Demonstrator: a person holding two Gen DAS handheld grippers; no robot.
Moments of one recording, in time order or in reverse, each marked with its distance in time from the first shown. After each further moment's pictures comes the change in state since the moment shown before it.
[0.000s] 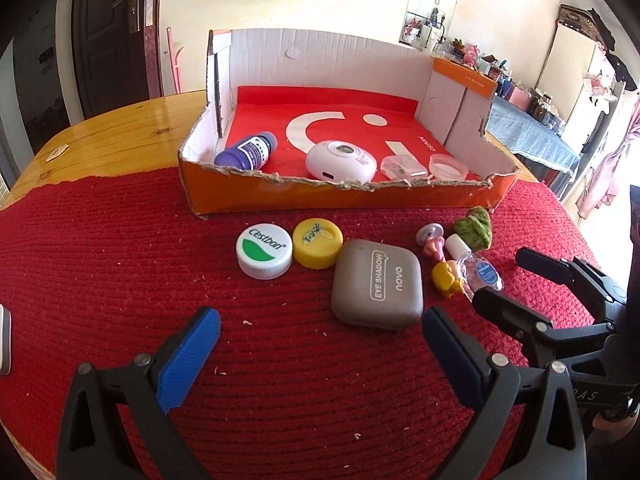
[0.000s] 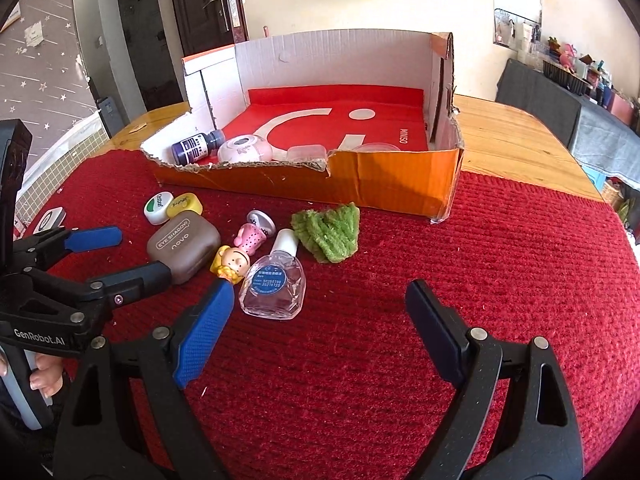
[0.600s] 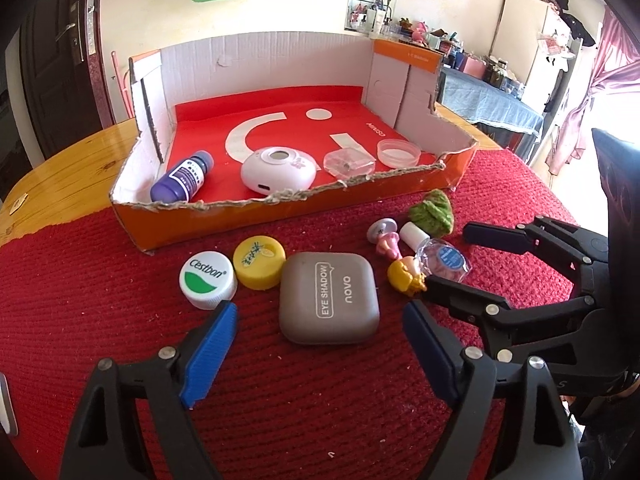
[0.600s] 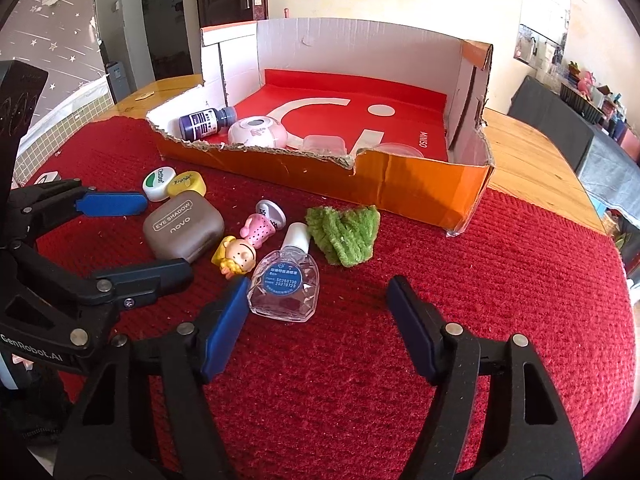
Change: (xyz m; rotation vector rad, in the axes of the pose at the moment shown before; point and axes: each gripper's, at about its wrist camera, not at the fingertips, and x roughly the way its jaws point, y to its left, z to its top) left arm 0.008 -0.023 0.010 0.168 0.023 -0.094; right arm 0.011 0.014 0.006 -0.115 0.045 -0.026
